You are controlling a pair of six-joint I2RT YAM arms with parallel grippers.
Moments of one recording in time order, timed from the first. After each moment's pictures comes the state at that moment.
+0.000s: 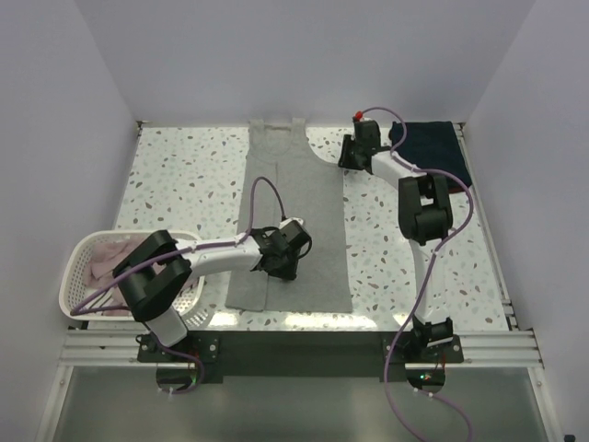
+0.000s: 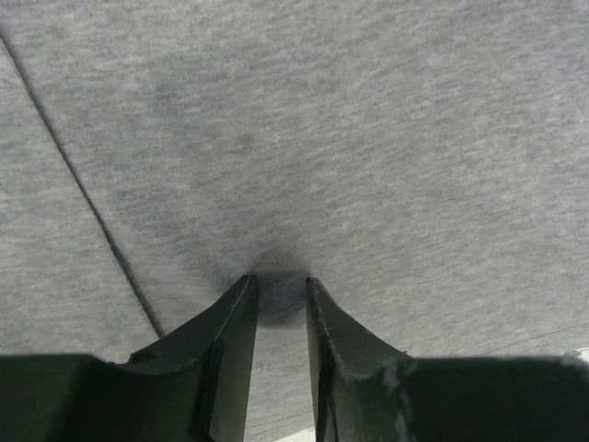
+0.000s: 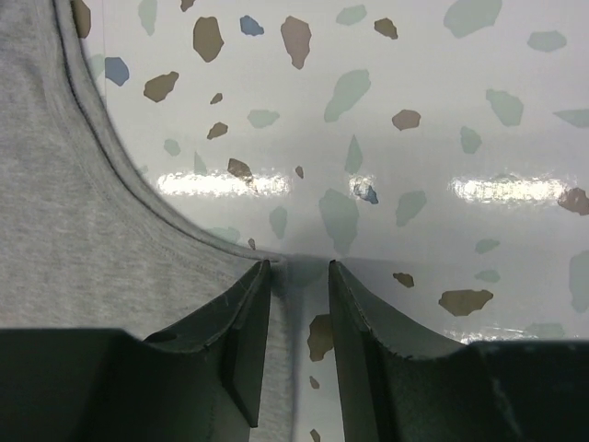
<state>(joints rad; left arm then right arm) -0.94 1.67 0.96 -0.44 -0.15 -0.69 0.24 2.36 1.83 -0.20 -0.02 0.34</state>
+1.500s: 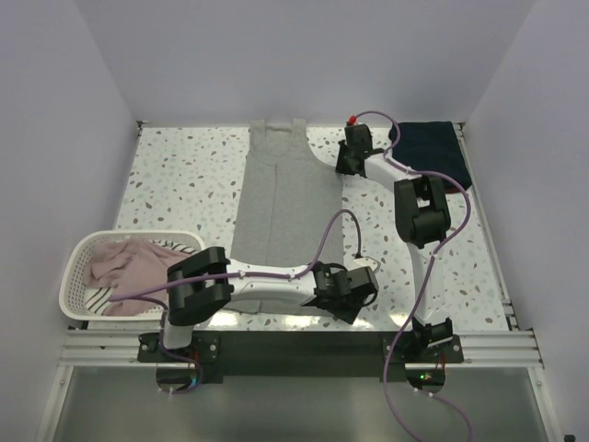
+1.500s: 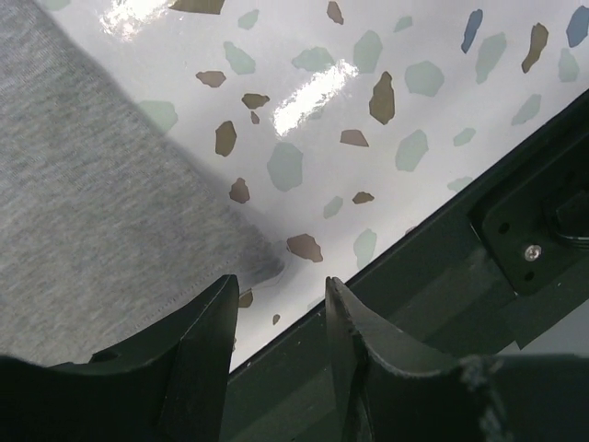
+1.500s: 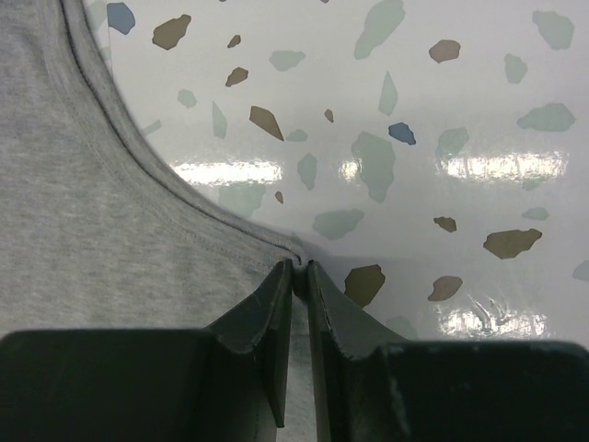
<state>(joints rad) -1.35 1.91 1.33 -0.50 -0.13 -0.73 0.29 2.32 1.77 -0.23 0.06 0.39</state>
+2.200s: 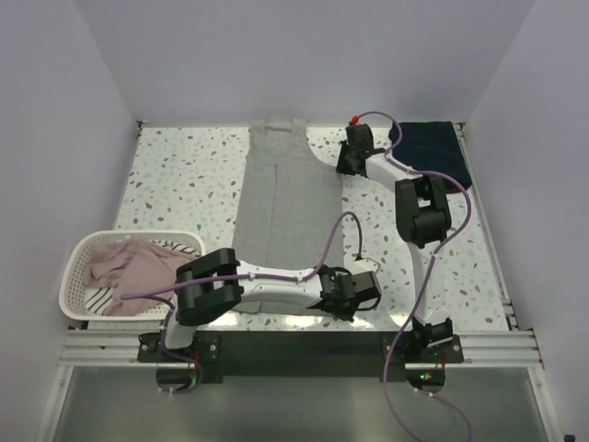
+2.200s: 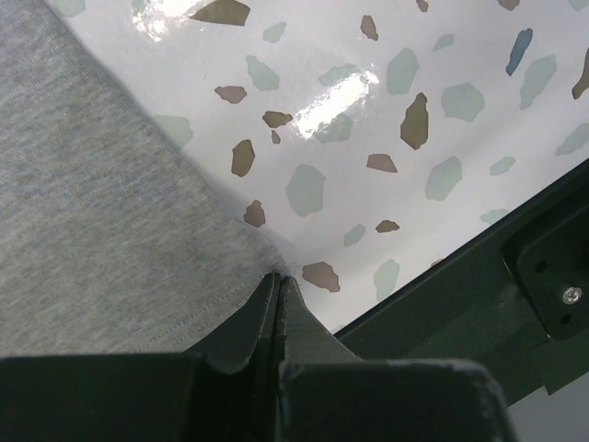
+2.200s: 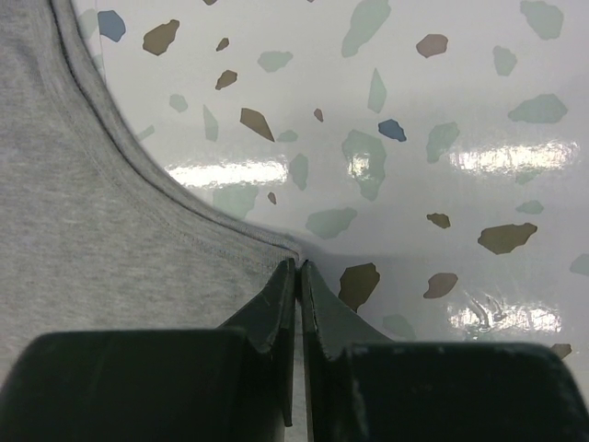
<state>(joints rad) -1.36 1.97 1.35 -0.51 -0.19 -0.76 0.28 2.32 1.77 -0.23 0.06 0.42</state>
